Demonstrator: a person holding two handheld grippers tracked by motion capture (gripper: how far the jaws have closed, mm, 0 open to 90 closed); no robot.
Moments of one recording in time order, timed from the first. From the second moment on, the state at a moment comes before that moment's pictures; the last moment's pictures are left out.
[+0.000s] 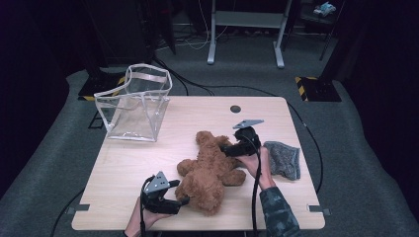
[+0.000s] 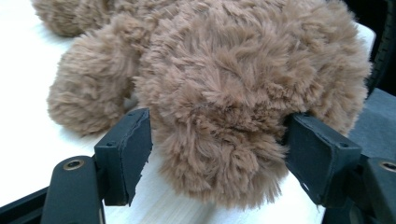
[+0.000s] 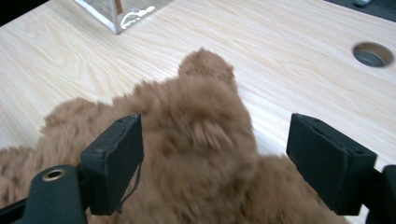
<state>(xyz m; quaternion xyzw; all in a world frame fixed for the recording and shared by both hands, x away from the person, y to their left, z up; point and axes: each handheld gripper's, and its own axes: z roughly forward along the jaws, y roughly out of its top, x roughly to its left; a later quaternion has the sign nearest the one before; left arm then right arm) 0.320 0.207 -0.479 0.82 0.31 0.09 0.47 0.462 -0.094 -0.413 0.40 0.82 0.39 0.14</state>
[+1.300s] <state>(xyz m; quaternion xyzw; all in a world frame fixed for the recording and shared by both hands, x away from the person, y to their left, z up) 0.349 0.228 -0.454 0.78 0.31 0.07 0.54 0.456 -0.091 -0.379 0.39 0.80 0.41 0.17</state>
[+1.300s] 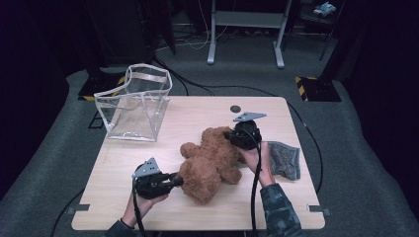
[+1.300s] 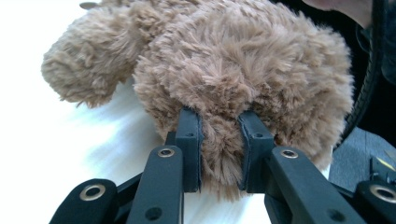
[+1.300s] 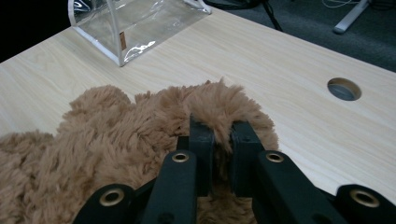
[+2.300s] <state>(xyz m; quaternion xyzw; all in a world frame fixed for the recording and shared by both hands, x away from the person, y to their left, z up) 0.435 0.245 -0.409 0.78 0.34 0.08 0.52 0.441 -0.096 -0.329 0.44 0.78 0.39 0.22</state>
